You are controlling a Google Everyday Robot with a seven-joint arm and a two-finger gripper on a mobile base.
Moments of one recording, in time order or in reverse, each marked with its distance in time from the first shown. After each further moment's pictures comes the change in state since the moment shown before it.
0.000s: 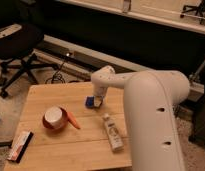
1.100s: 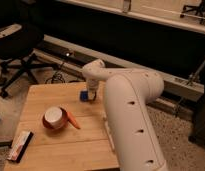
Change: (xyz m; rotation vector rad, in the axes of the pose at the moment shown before) arm 0.040 0.053 0.019 -0.004 -0.017 -0.085
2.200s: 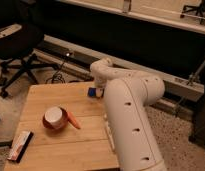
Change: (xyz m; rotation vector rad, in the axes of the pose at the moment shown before) arm -0.069 0.031 0.011 -0.004 -0.068 0.079
